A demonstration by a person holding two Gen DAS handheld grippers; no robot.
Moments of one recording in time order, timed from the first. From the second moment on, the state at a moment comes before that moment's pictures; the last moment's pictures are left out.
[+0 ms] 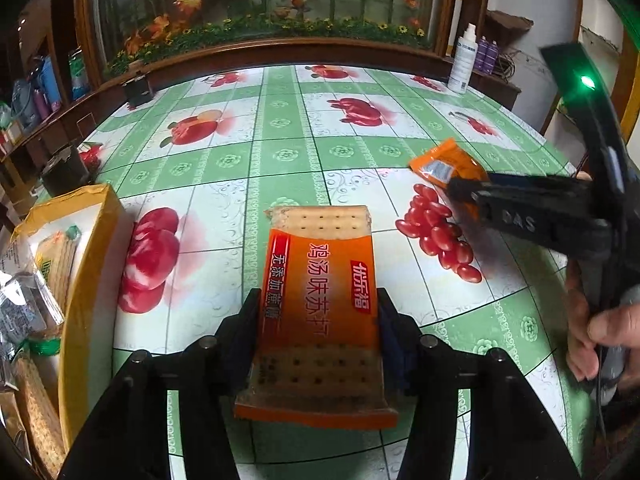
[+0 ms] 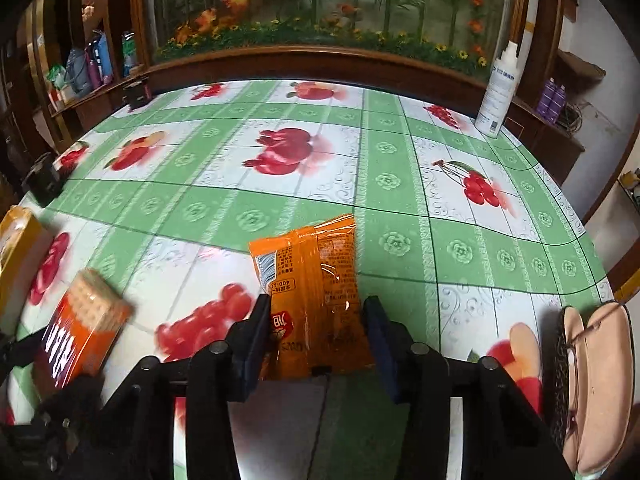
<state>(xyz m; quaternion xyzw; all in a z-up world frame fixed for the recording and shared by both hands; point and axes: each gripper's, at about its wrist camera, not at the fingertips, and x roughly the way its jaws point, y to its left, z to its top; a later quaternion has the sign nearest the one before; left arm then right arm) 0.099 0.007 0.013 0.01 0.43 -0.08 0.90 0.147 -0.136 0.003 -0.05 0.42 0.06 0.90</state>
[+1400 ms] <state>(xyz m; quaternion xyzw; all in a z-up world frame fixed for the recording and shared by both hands) 0.045 0.014 0.082 0.04 0.24 -0.01 0.97 0.036 -0.111 0.058 0.07 0.30 0.10 0.95</state>
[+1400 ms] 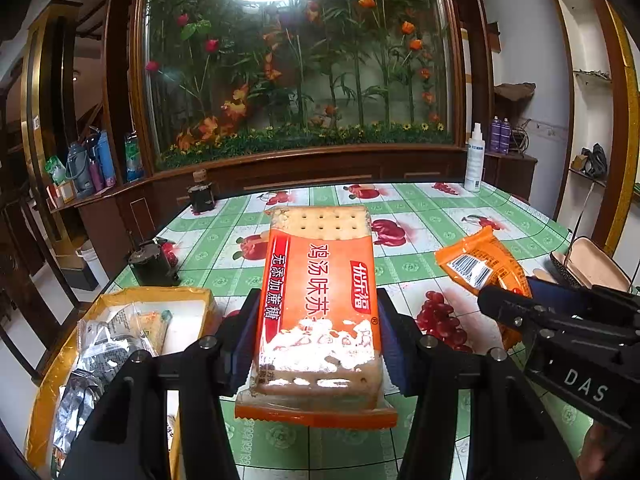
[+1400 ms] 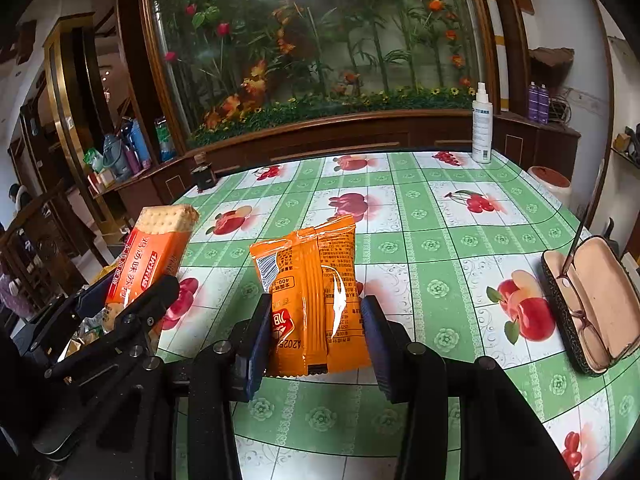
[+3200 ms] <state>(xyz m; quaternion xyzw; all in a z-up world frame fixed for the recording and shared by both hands) -0.038 0.142 0.117 -0.06 0.20 0.06 0.98 -0.003 0.004 0.052 0.06 0.31 0.21 0.92</state>
